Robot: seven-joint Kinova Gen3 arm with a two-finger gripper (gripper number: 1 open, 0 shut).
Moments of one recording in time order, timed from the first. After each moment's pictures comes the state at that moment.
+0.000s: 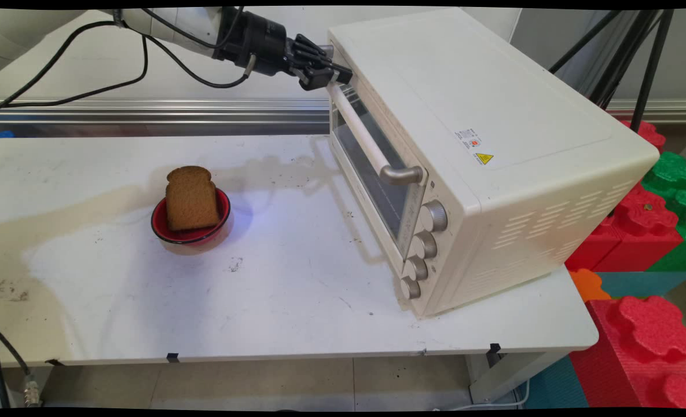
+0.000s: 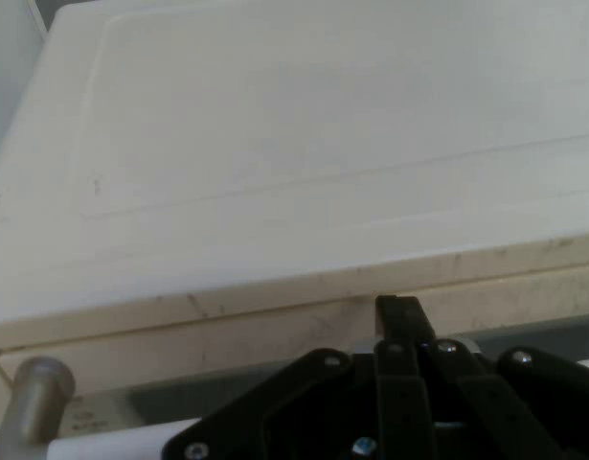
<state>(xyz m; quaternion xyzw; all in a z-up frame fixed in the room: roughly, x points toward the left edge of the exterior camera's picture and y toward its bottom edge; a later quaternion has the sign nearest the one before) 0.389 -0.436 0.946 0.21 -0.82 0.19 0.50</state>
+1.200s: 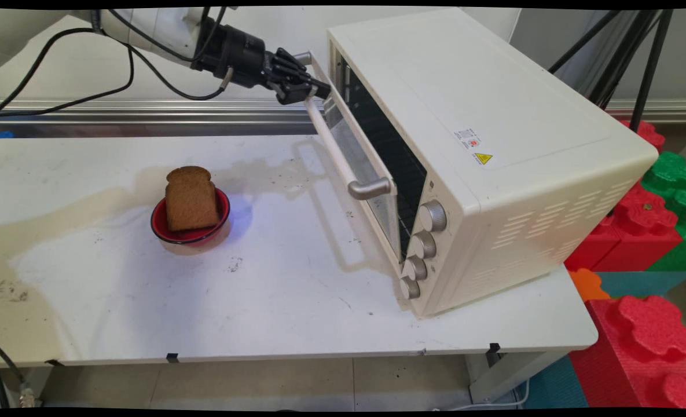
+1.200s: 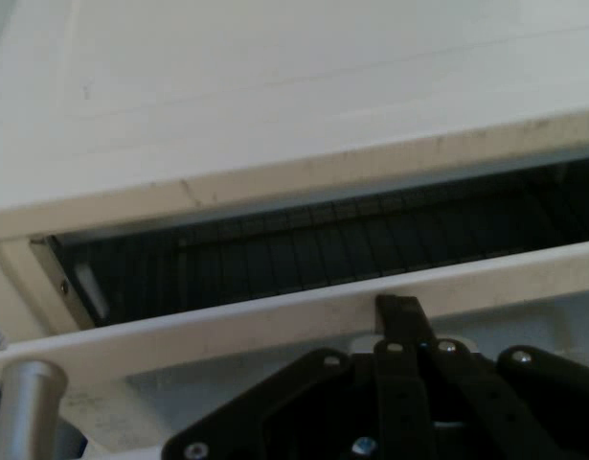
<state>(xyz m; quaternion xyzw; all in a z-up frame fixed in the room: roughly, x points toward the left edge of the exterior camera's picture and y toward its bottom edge) 0.419 -0.424 0.933 0.20 -0.84 0.18 0.48</state>
